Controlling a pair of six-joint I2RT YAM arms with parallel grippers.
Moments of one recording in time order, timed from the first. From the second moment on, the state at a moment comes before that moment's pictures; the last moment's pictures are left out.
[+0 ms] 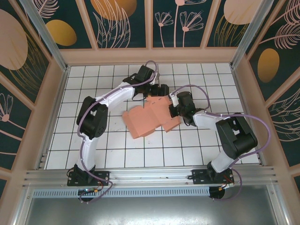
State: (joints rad) left arm -0.59 2.14 1.76 -0.47 0.36 -0.52; right arm 0.48 1.61 0.77 0.14 -0.02 -0.05
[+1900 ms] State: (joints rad) left arm -0.58 2.29 1.82 -0.33 0.68 -0.71; right arm 0.48 1.61 0.77 0.14 -0.03 -0.05
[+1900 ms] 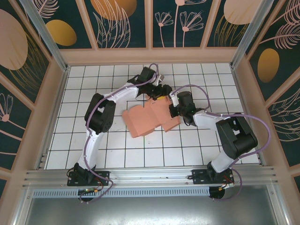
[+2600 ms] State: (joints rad) left arm -0.56 1.72 1.17 0.04 0.22 -0.68; right arm 0.35 1.57 0.77 0.06 -0.16 0.13
